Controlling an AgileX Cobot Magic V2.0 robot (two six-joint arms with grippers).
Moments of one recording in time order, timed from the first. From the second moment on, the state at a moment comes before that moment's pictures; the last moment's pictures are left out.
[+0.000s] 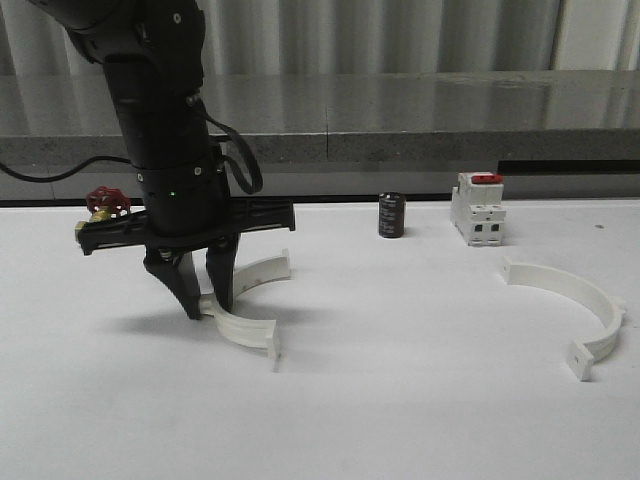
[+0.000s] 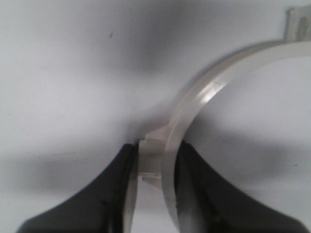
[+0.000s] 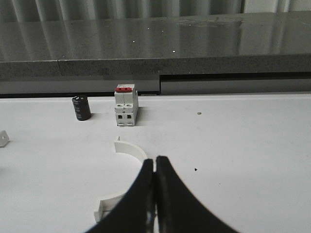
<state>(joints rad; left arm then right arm) -0.54 2.09 -1.49 -0.01 0.89 -0.55 0.07 -0.01 0.03 0.01 0.13 0.06</state>
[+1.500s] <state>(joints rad) 0.01 1.46 -1.25 -0.13 0.77 0.03 0.07 -0.01 0.03 0.01 0.13 0.06</state>
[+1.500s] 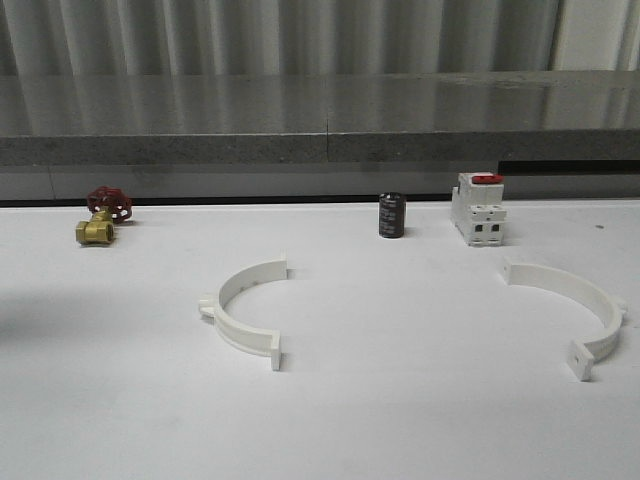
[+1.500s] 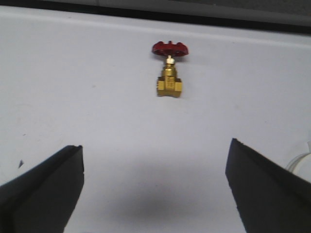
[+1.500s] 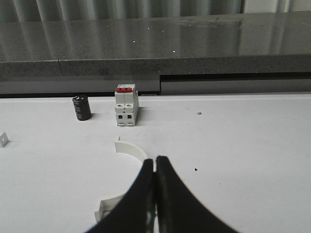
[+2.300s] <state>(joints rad) 0.08 0.56 -0.50 -0.18 0.58 0.16 0.07 -0.01 0.03 0.01 0.13 0.06</state>
